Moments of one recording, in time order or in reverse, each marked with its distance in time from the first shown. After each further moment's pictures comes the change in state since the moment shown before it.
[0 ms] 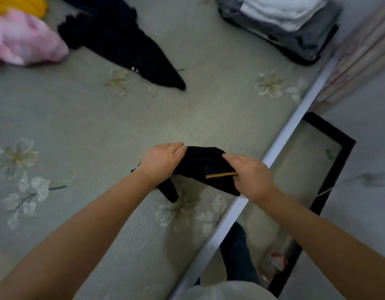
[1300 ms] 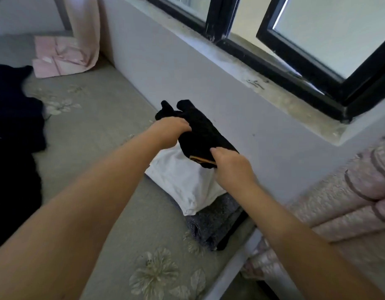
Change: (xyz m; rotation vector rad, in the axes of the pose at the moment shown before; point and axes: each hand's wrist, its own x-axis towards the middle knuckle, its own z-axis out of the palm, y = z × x) left_hand 0.739 -0.118 -0.136 0.020 -0.091 -0.312; right_hand 0.432 0.492 -0.287 -0.339 -0.052 0.015
